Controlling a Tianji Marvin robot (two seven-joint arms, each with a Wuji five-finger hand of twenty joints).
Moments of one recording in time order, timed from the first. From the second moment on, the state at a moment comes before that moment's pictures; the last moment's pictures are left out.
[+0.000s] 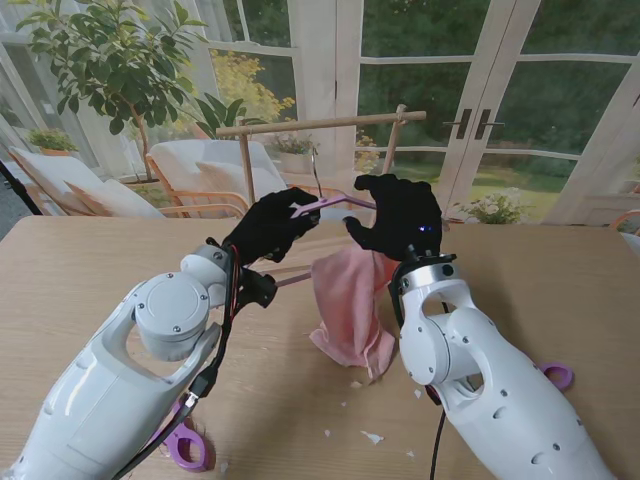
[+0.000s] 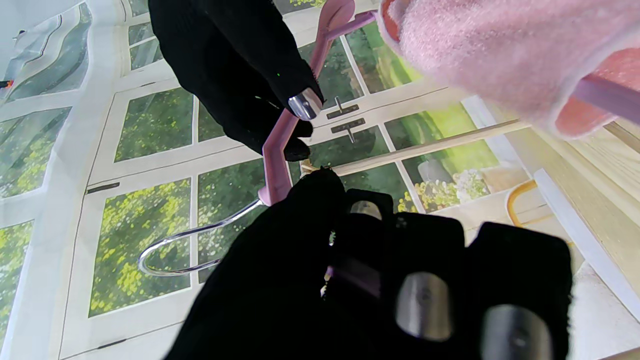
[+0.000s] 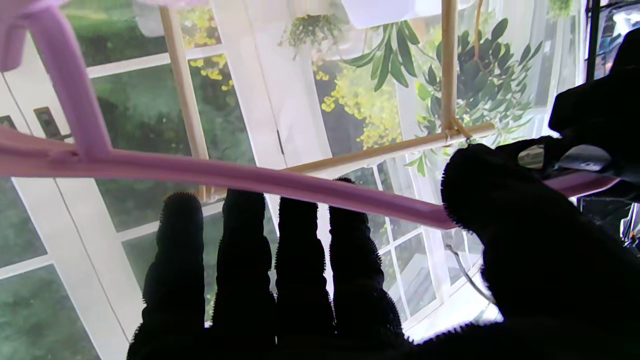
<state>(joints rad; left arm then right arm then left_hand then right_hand) 1.33 -1.20 -1.09 -1.84 -0.10 0.31 0.00 -1.41 -1.14 1.07 -1.82 -0.96 0.29 -0.31 1.15 -0.26 0.35 -0.01 0.56 0.09 0.81 1.06 0.95 0.20 1.23 1.22 1.19 0.21 1.70 1.06 1.08 0.40 1.78 1.20 0.33 -0.52 0.83 -0.13 0.57 -0.01 0.42 0.58 0.64 0.03 0.57 0.31 0.58 0.06 0.50 0.35 0.30 0.15 0.81 0.26</state>
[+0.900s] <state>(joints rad) 1.33 -1.19 -1.09 -1.85 -0.01 0.30 0.00 -1.41 -1.14 1.08 -1.84 -0.82 0.19 -0.21 1.15 -0.26 0.35 -0.01 0.56 0.09 0.81 1.06 0.95 0.20 1.23 1.22 1.20 0.21 1.70 1.06 1.08 0.40 1.79 1.22 0.28 -0.44 0.78 -0.13 0.75 -0.15 0.86 0.89 0.89 -0.02 1.20 0.85 1.00 0.00 1.49 0.82 0.88 0.04 1.82 0.25</state>
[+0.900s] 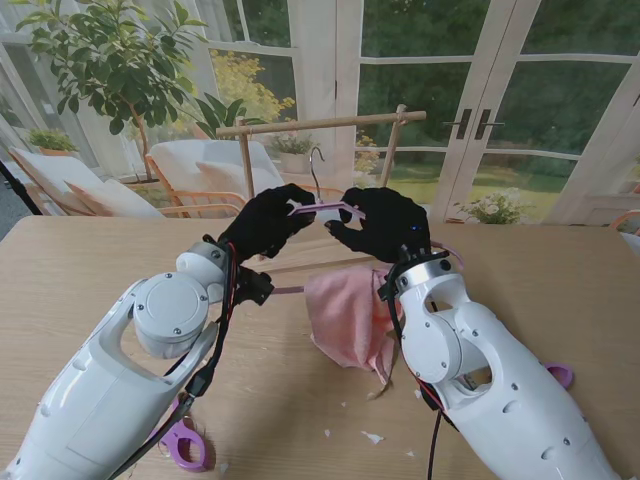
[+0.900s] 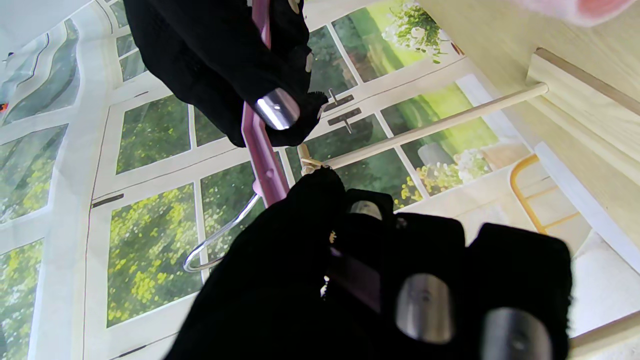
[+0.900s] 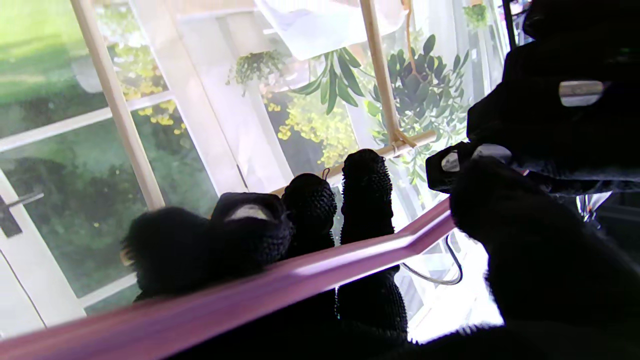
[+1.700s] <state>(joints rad) 1.32 -1.19 -1.07 -1.82 0.04 0.23 0.04 -1.40 -1.18 1.09 -1.80 -0.55 0.09 -0.29 1.15 -0.27 0.33 0.01 0.56 0.07 0.81 1.06 0.95 0.20 1.22 1.22 1.20 0.21 1.70 1.06 1.08 0.41 1.79 1.17 0.26 -0.28 0.71 -0.13 0.98 -0.10 0.97 1.03 1.15 -0.07 1.29 0.89 1.27 -0.09 1.64 0.76 1.20 0.00 1.91 0.26</state>
